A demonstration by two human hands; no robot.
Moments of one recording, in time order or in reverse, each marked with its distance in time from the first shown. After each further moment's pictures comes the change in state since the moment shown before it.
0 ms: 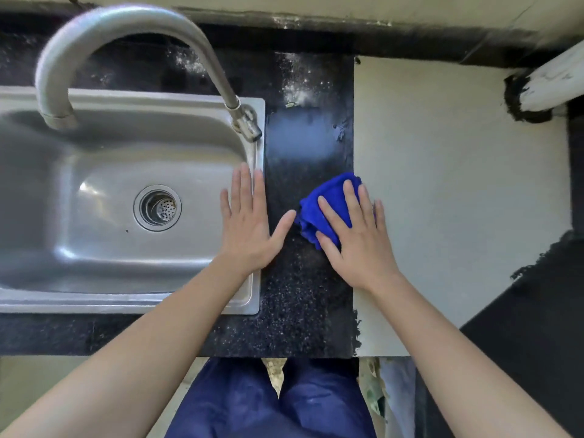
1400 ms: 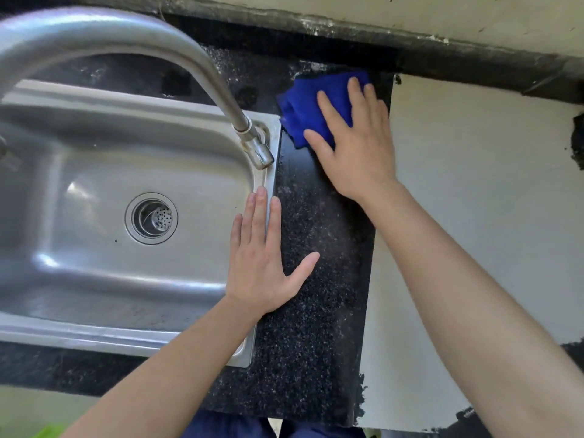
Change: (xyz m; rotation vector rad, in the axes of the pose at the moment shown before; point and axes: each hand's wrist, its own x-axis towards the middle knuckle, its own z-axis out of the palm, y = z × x) left_hand 0.016 0.012 0.018 0.030 0.122 -0.007; right_hand 0.202 -0.009 -0.074 -0.017 0.205 -0.054
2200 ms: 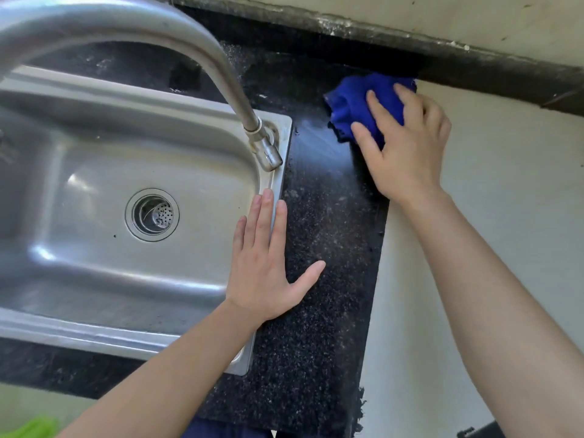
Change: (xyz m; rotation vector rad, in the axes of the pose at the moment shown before) left_hand 0.000 0.001 -0.001 -0.017 0.005 0.006; right_hand 0.003 0.039 0.002 -0.027 0.247 0.028
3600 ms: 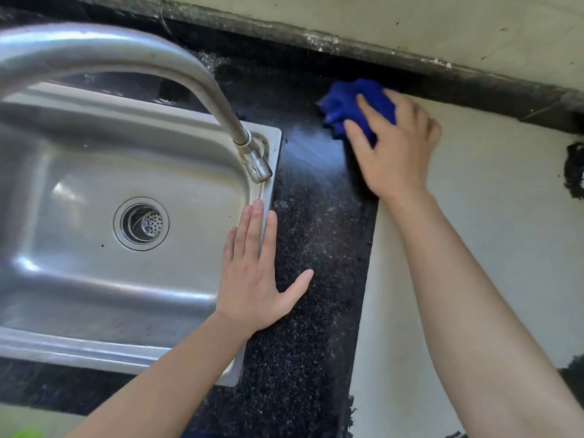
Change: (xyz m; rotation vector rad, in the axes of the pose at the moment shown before) left_hand 0.001 -0.001 0.002 -0.011 0.028 0.004; right_hand 0.018 0.004 0.007 0.041 0.051 0.062
